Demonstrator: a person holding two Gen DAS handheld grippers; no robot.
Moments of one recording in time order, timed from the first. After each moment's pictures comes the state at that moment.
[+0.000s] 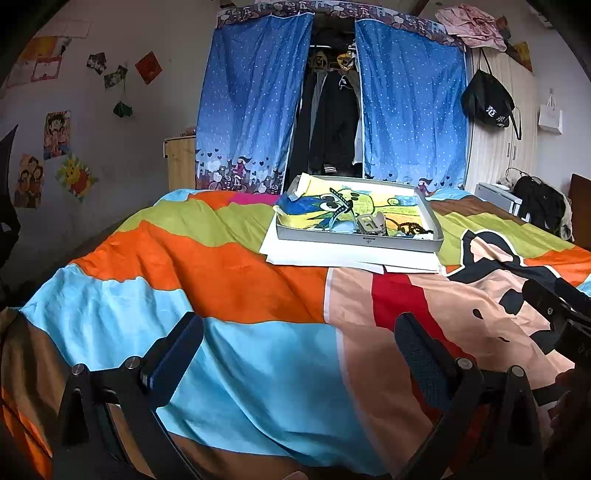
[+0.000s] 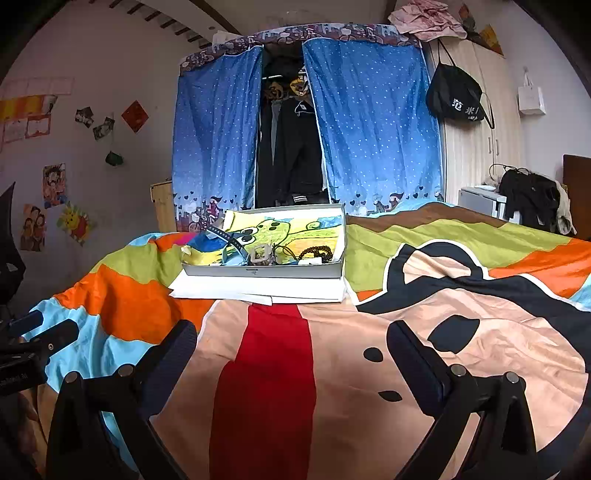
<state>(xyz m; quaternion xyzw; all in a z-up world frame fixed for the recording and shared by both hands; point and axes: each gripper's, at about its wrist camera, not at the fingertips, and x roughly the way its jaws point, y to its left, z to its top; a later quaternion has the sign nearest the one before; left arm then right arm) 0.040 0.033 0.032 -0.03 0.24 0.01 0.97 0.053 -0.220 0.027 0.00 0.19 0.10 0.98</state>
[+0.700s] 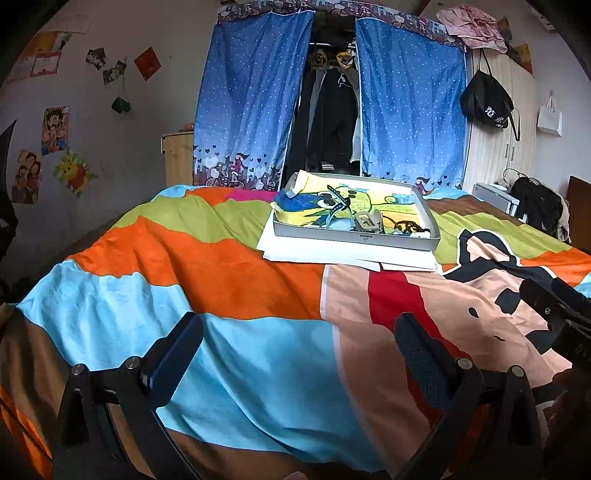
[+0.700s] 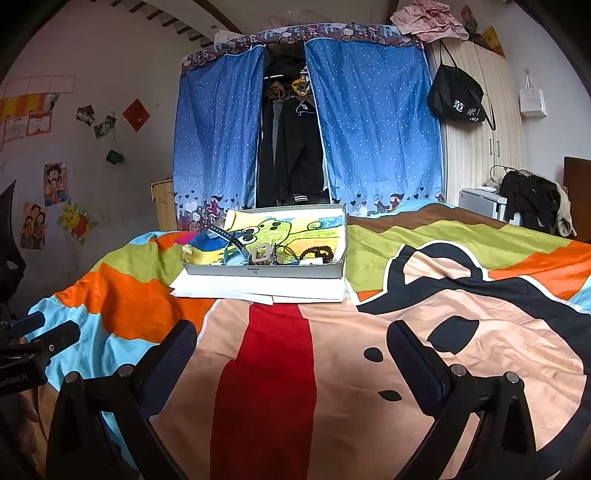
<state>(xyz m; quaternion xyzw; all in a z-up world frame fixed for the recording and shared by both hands) 0.038 0.036 0.032 -0.04 0.25 0.00 0.97 0.052 -0.220 0.030 0.00 0.19 0.10 0.98</state>
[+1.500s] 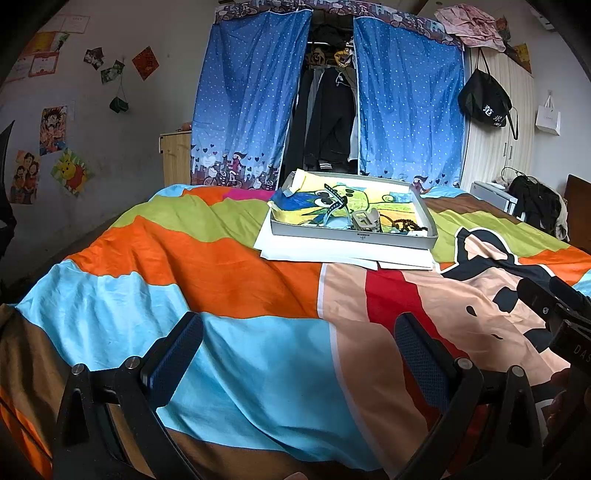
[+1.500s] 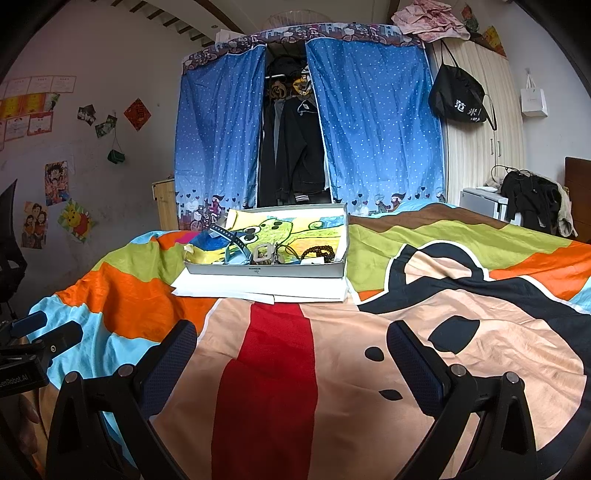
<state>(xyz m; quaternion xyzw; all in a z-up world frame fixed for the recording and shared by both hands) 0.038 0.034 0.033 -0.04 0.25 0.00 0.97 0.051 -0.219 0.030 0.00 0.19 0.10 0.98</state>
